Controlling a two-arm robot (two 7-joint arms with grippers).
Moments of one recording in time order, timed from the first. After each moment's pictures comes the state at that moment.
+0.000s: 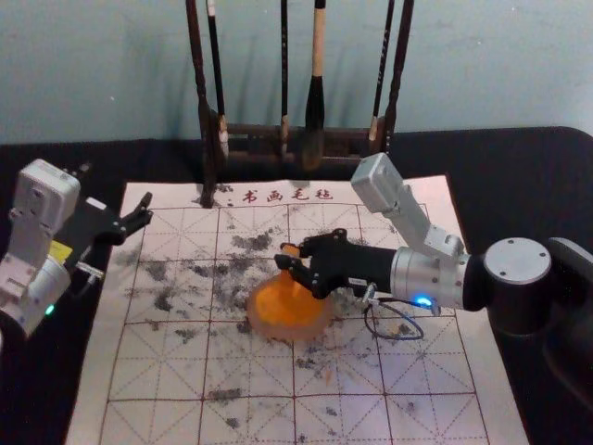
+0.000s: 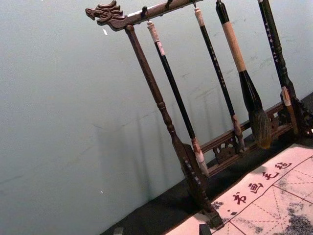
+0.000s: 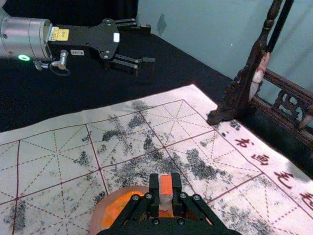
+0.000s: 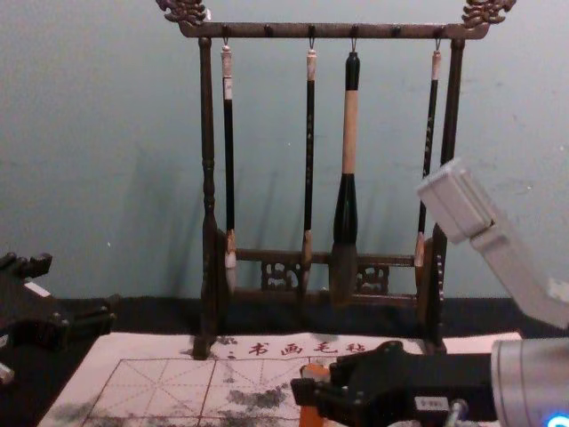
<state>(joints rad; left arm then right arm) -0.20 0.60 0.45 -1.41 -0.25 -0.12 0.03 0.48 0.37 -0.66 -1.19 0.34 0.06 0.67</state>
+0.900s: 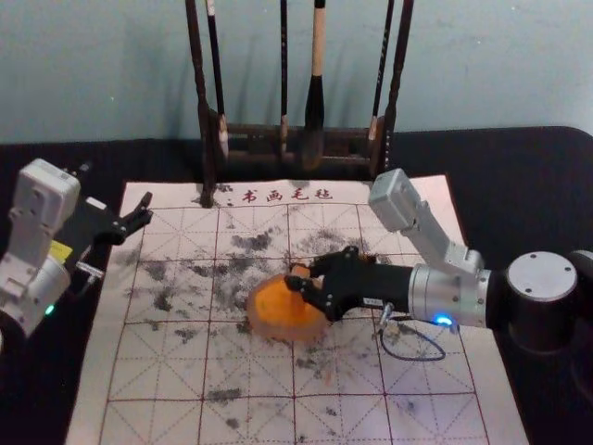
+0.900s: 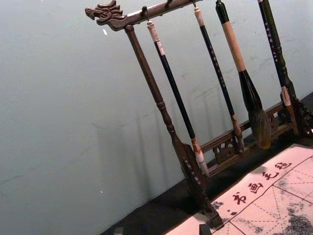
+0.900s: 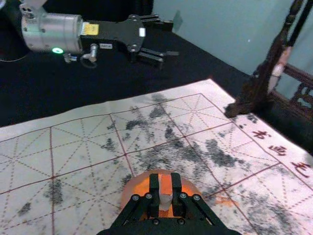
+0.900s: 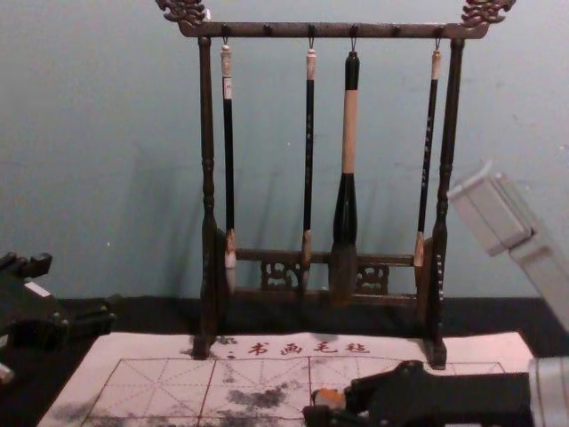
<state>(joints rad) -0.20 0.60 0.45 -1.41 -0.25 -0.12 0.03 0.41 0.45 -0.65 -1.31 0.36 0.09 0.69</state>
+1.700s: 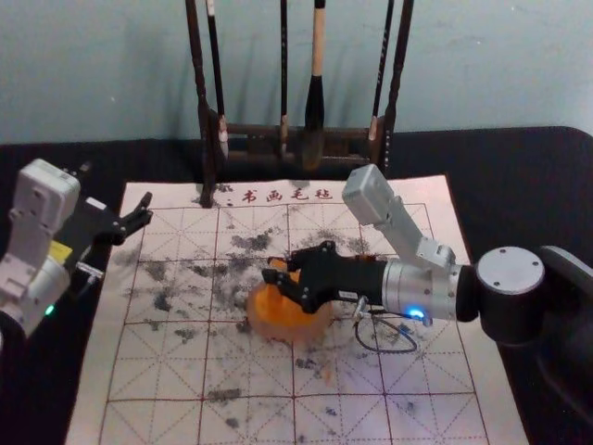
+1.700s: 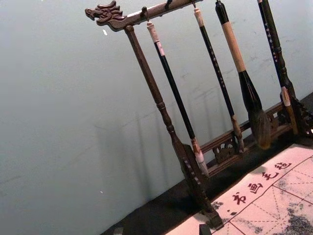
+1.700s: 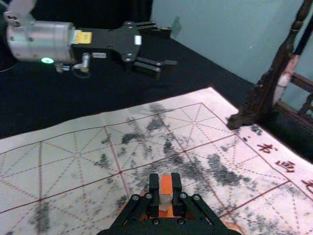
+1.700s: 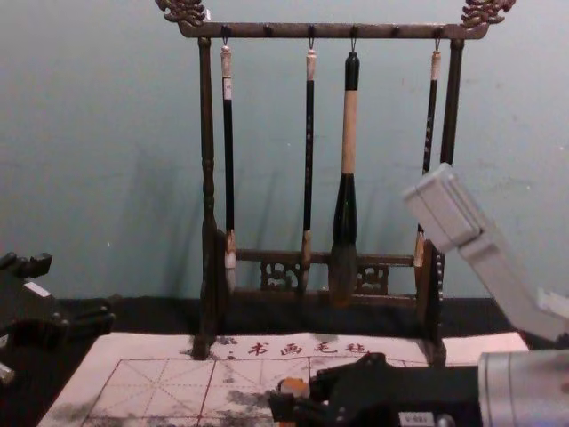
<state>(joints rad) -0.20 0.60 0.45 -1.41 -0.25 -0.12 0.03 0.46 0.37 -0.68 -1.22 0.36 0.06 0.68</state>
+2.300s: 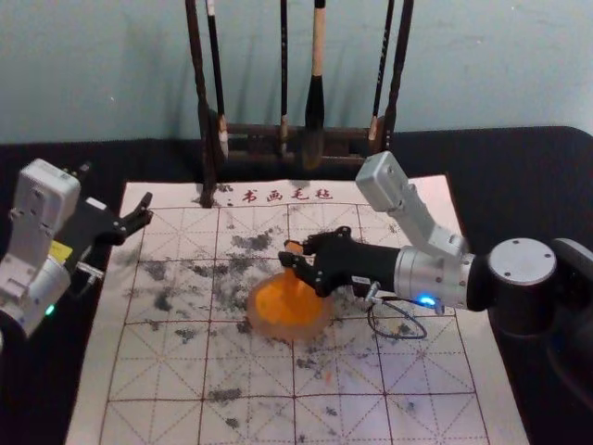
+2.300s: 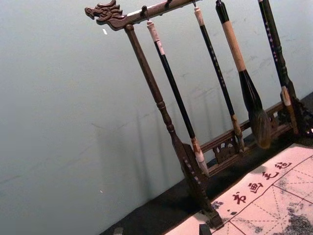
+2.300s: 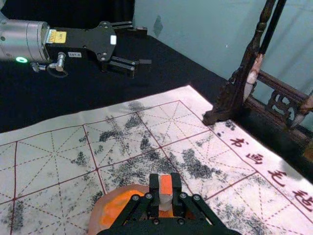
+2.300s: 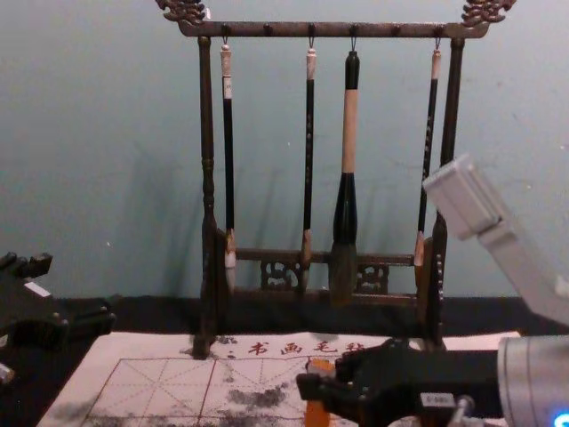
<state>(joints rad) -0.20 0.60 0.45 -1.41 -0.25 -0.12 0.03 0.47 0.38 -0.64 -1.20 0.34 0.06 0.66</state>
